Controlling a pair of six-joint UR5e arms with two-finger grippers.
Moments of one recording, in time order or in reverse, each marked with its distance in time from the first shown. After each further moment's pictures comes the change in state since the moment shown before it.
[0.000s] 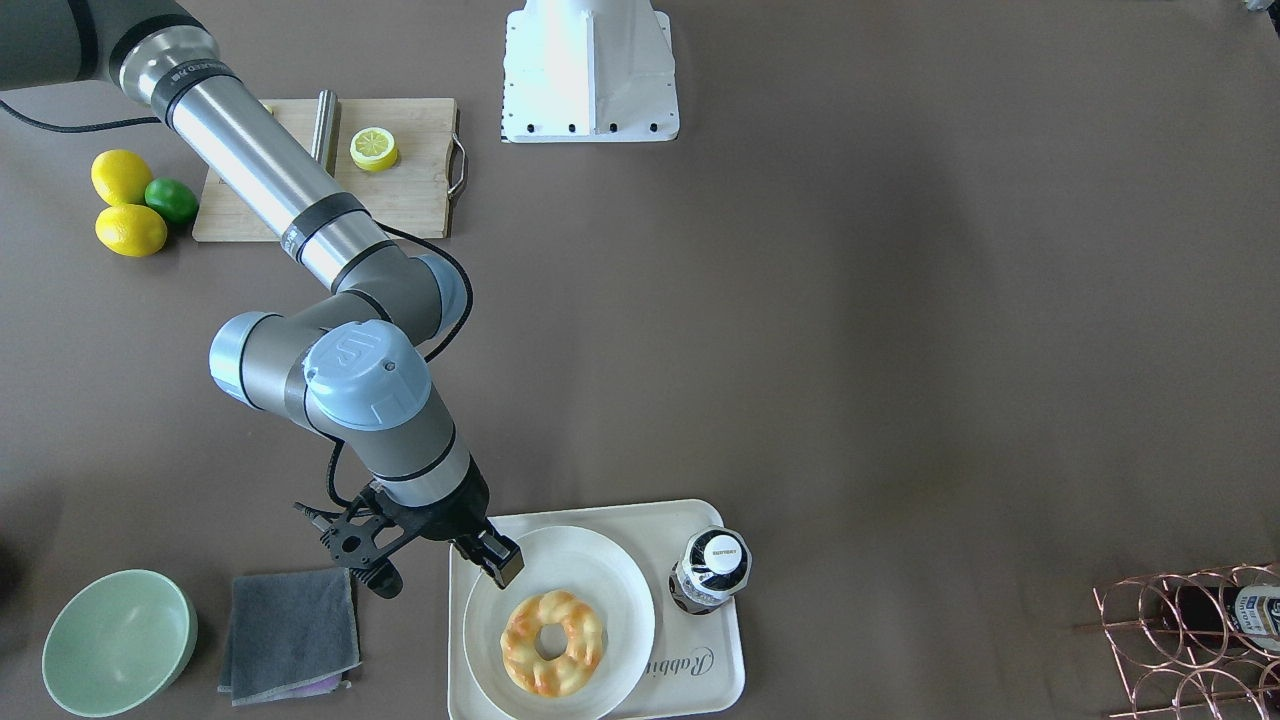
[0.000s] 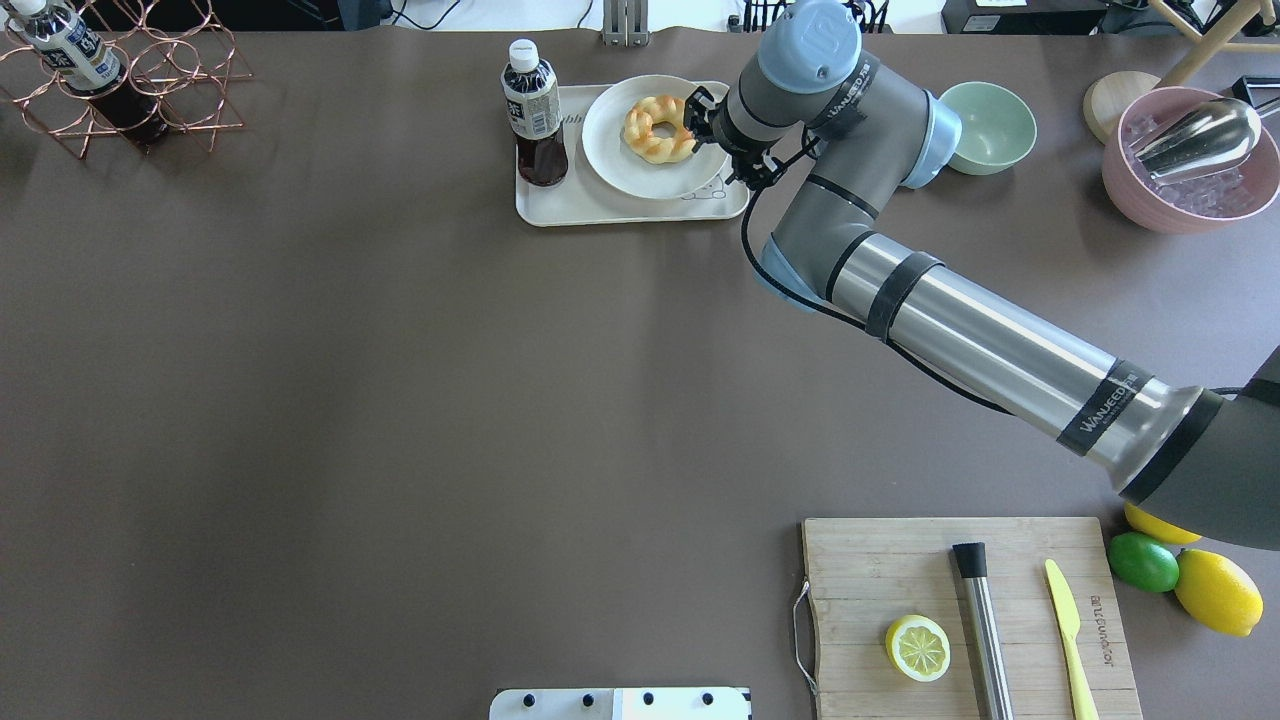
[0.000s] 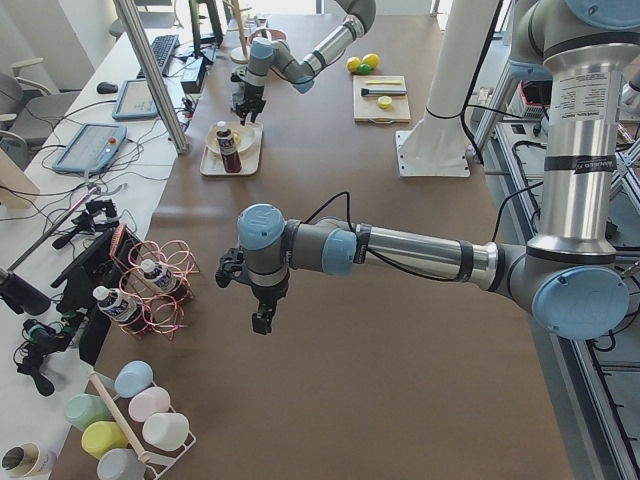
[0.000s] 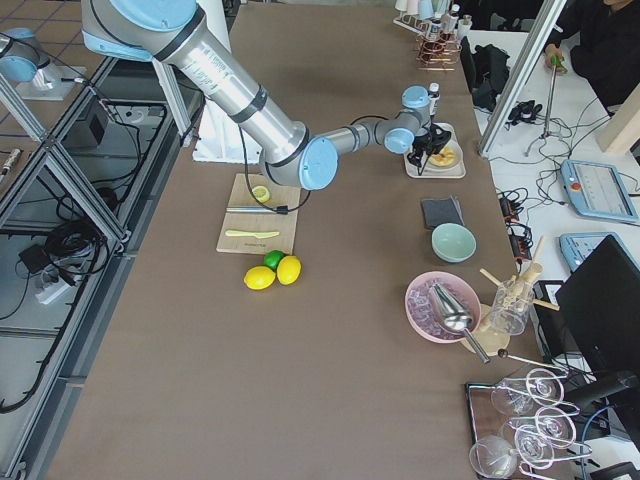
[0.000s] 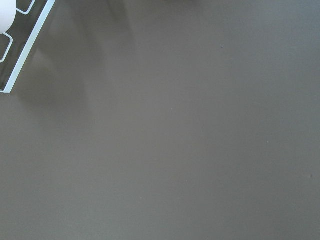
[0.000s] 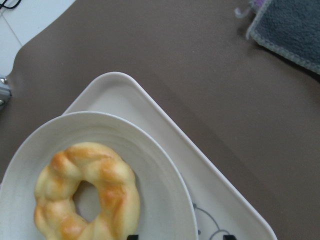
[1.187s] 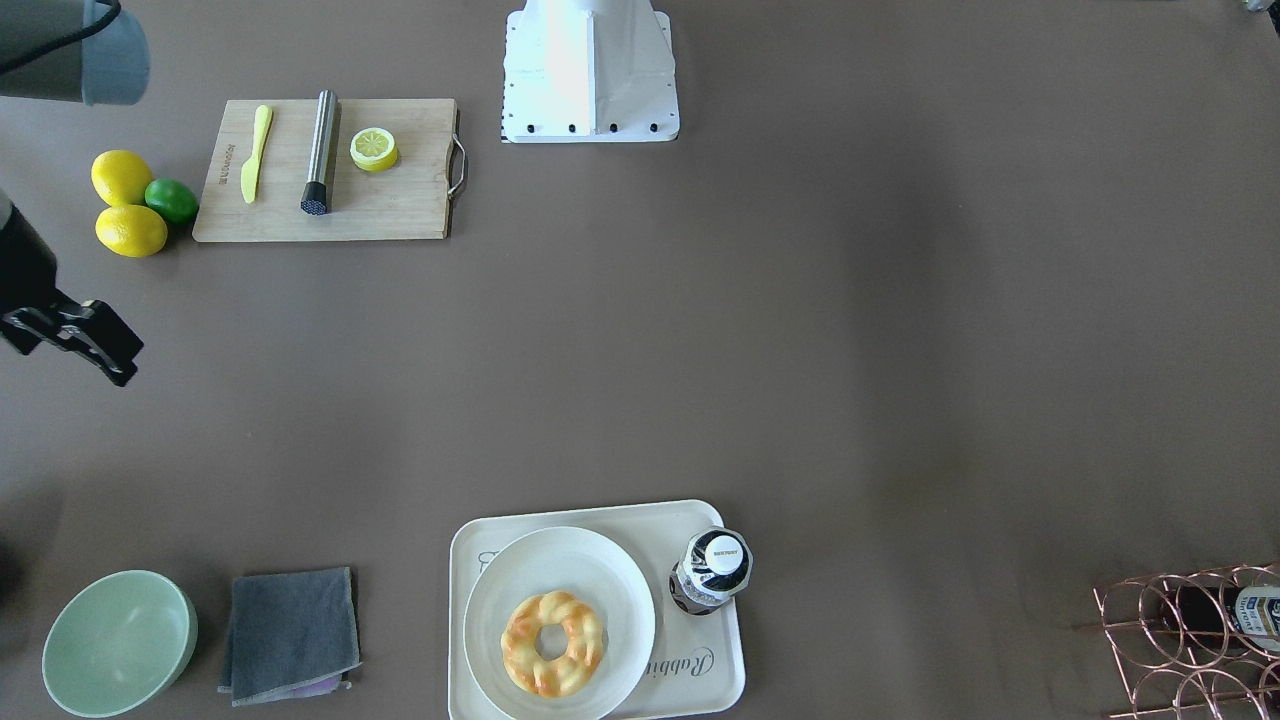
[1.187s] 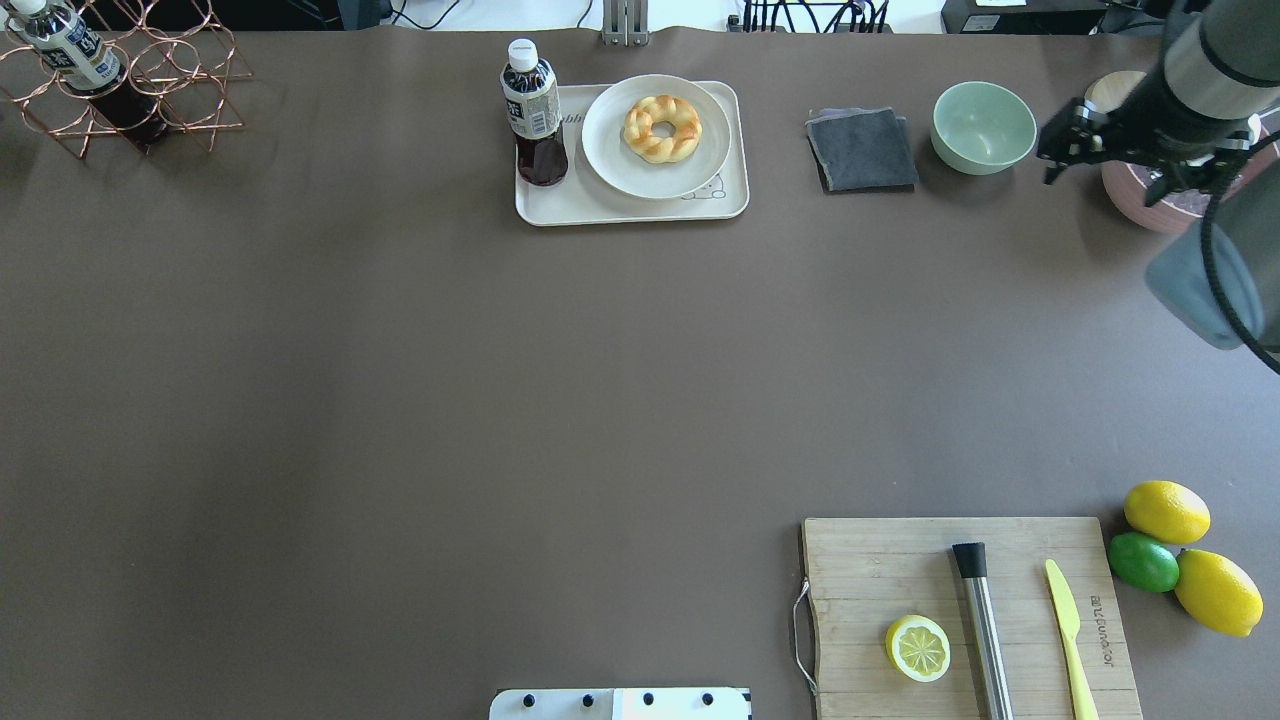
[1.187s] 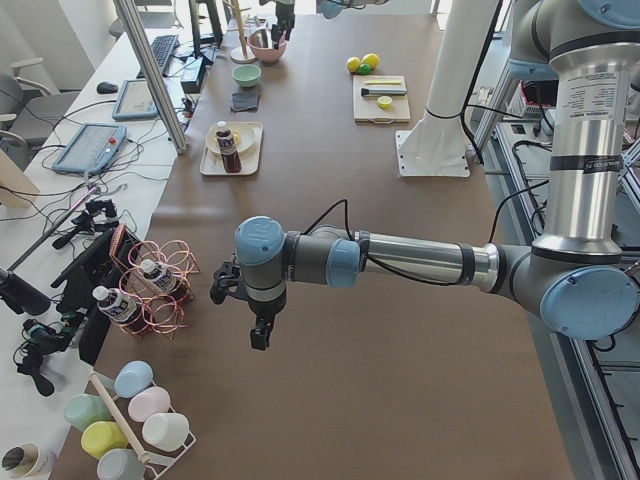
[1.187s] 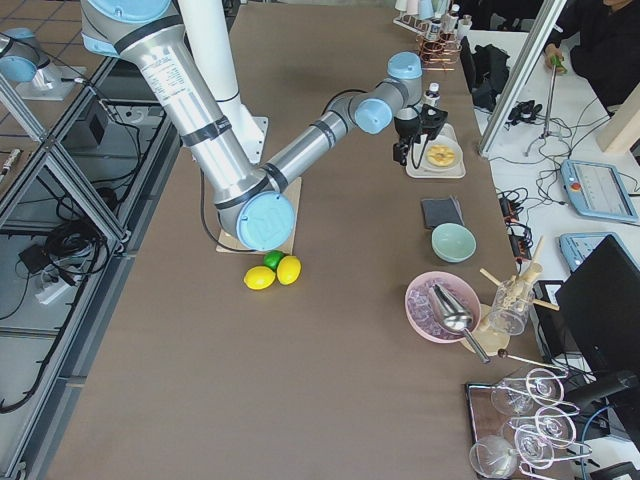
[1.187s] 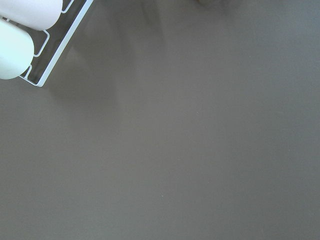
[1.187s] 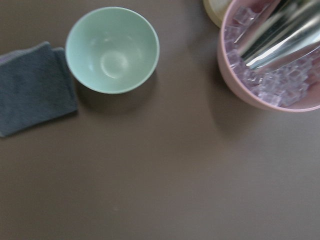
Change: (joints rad) left arm -0.076 0.003 0.041 -0.006 -0.007 0.007; right arm 0.289 -0.610 1.009 -0.858 0.162 -0.801
